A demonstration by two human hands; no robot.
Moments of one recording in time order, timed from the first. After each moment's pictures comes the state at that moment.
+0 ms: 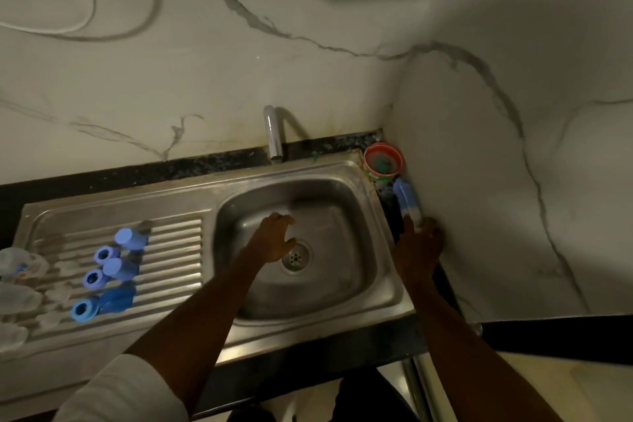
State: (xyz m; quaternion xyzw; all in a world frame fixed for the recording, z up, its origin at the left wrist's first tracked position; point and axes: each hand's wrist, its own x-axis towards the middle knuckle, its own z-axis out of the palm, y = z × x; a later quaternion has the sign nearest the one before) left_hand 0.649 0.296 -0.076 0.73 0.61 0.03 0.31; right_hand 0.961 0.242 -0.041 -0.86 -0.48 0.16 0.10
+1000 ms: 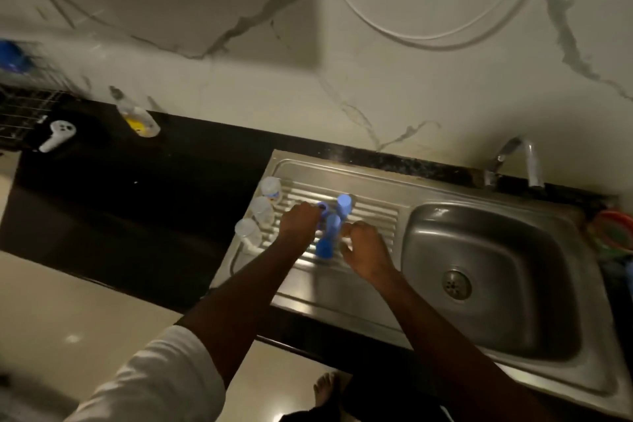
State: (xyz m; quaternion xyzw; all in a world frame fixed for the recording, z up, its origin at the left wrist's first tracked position) left_hand 0.304 0.167 -0.002 0.60 0.79 -0.07 0.13; right_hand 0.483 0.190 -0.016 -0.44 -0.86 0.25 0.10
